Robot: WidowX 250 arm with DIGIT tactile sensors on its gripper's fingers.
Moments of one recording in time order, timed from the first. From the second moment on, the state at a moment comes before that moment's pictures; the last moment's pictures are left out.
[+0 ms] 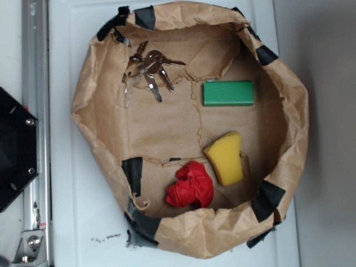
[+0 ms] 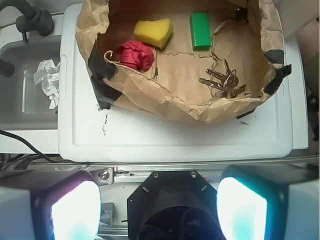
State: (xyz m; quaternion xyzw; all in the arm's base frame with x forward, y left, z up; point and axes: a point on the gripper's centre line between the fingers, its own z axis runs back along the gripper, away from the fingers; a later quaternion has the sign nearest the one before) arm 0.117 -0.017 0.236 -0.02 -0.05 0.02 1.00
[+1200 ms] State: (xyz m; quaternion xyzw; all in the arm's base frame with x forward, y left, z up) arm 0.243 0.022 0.133 0.06 -0.02 0.30 0.95
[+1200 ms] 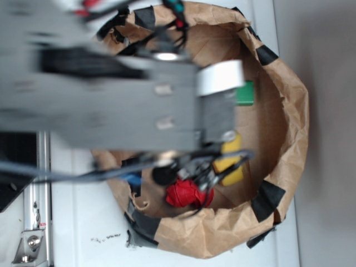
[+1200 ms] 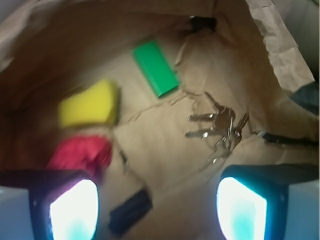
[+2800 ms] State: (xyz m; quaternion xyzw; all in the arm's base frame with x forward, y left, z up) arm 0.238 0.067 0.080 0.18 -0.01 0.32 0.93
